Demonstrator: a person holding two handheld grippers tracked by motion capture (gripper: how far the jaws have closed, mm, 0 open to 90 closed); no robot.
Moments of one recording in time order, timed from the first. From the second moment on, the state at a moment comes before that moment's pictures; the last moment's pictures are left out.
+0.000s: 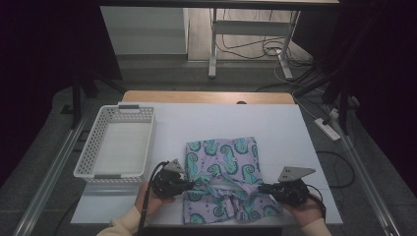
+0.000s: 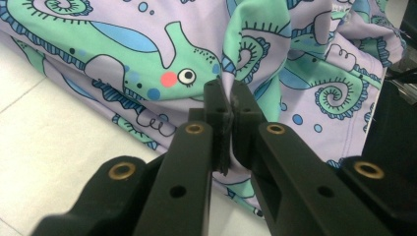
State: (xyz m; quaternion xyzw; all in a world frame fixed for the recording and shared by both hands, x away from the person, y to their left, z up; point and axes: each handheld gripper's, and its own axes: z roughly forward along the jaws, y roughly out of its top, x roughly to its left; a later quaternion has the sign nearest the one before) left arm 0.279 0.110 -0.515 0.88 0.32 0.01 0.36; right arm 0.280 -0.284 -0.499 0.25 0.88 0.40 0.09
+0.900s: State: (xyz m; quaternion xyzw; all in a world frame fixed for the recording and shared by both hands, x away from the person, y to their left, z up) left arm 0.259 0.103 -0.519 0.89 0.30 -0.01 0.35; right arm 0.258 -0.295 -0.497 0.24 0.88 0.40 0.07
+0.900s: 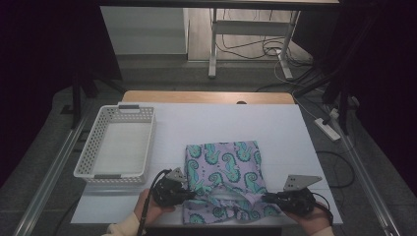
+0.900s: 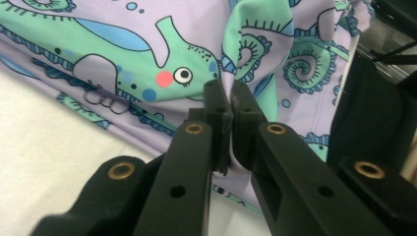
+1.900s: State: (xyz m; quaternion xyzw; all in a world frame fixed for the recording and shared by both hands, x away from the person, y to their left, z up) left arm 0.271 0.117 -0.509 0.84 0.38 0.05 0.38; right arm 0.274 -0.314 -0.484 0.29 0.84 0.44 0.11
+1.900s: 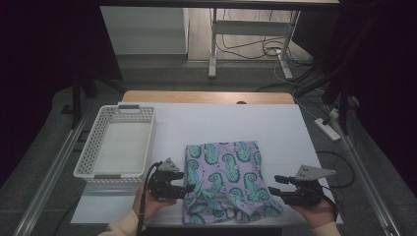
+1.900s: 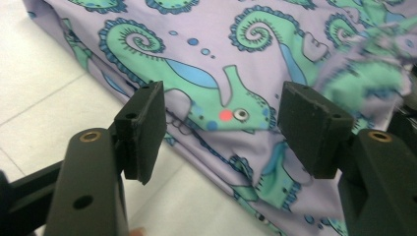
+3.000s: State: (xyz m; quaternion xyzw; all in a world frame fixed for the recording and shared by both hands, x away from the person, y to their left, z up) left arm 0.318 0.109 -0.510 0.82 0.42 0.08 0.38; right arm 0.337 -0.276 -0.496 0.31 0.85 0.40 0.12
